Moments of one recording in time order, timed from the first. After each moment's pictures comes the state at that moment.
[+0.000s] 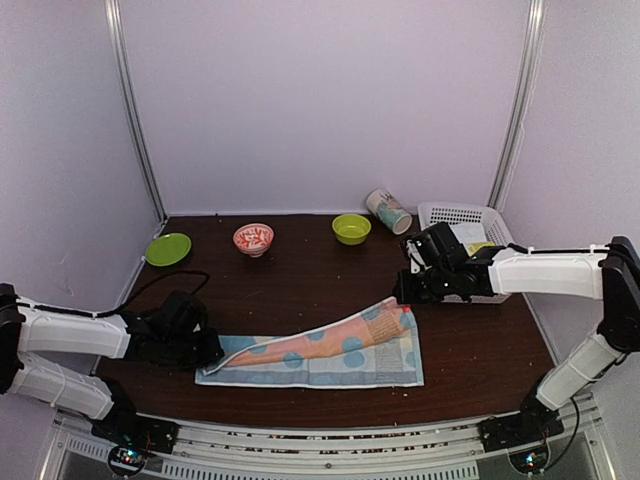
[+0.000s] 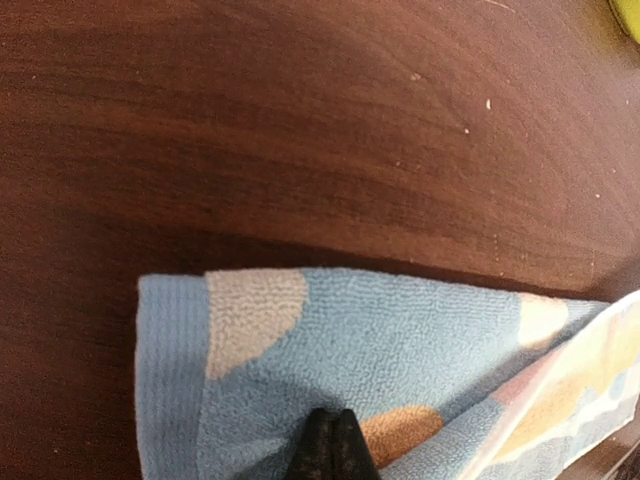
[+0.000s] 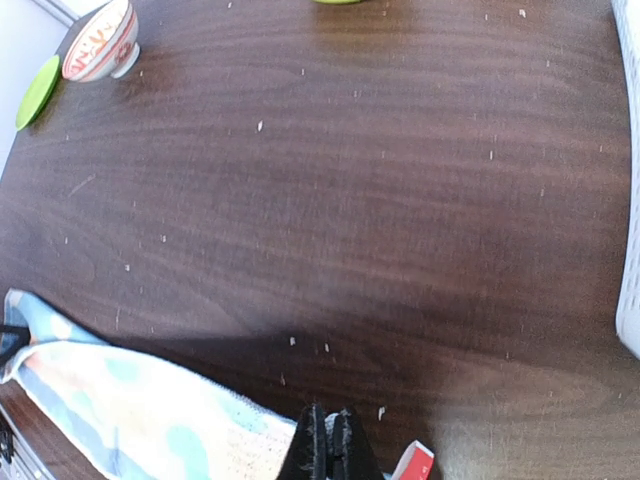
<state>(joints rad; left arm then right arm) -0.70 1.21 0.38 -0.16 -0.06 -0.98 0.67 1.51 0.94 -0.26 0.03 0.53</state>
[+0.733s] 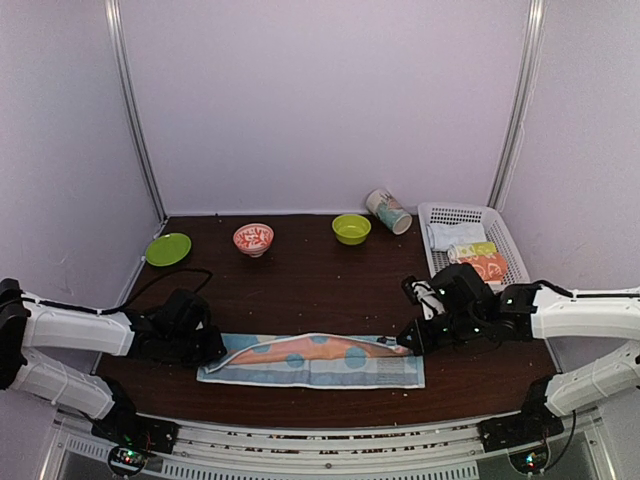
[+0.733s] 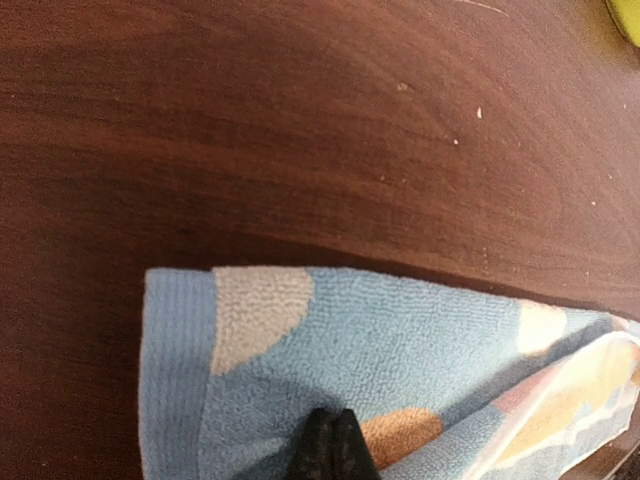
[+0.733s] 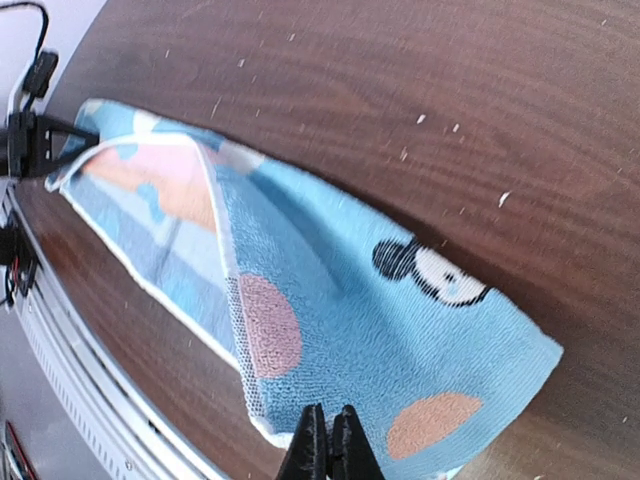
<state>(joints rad) -0.70 1.25 0.39 -0.15 -0.06 -0.98 0.88 1.17 0.66 -0.33 -0.07 0.55</state>
